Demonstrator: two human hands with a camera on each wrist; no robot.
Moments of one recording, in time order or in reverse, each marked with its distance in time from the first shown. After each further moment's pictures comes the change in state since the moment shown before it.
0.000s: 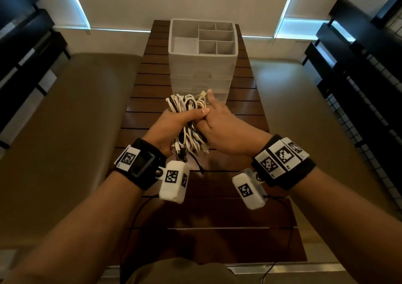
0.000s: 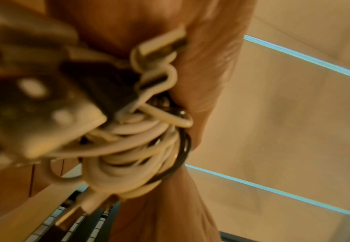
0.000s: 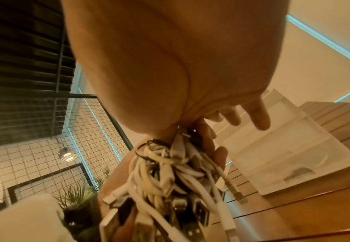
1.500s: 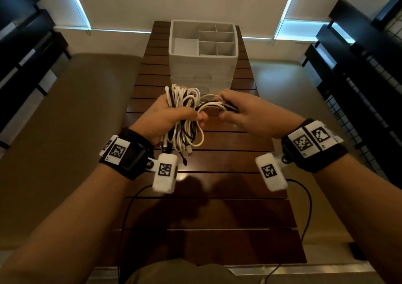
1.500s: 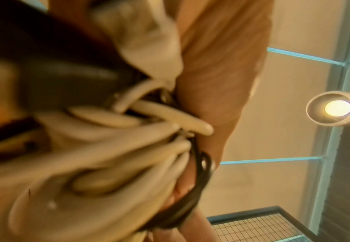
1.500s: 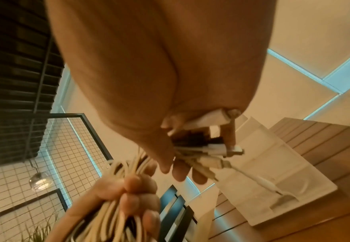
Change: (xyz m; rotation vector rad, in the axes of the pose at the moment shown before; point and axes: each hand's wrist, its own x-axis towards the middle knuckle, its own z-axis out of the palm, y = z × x) left_hand 0.001 0.030 -0.015 0.318 -0.171 0.132; right_hand -0.028 0.029 -0.056 0.098 0.115 -0.203
